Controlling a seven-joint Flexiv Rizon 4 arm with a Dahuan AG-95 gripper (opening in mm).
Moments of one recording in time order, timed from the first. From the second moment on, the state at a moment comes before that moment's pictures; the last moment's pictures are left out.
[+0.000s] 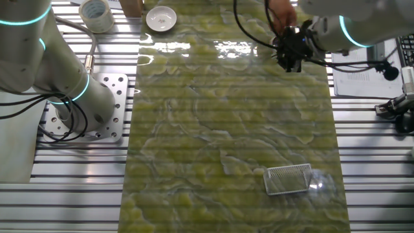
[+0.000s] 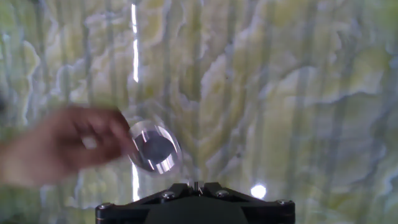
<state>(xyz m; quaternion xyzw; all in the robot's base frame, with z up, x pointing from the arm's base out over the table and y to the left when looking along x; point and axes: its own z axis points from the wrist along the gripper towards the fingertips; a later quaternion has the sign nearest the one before) 0.550 0.108 0.100 0.05 -0.97 -0.17 0.13</state>
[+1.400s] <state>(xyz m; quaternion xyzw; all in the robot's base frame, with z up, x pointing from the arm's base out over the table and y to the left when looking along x) 0.494 0.134 0.086 0.08 -0.97 -0.18 0.11</state>
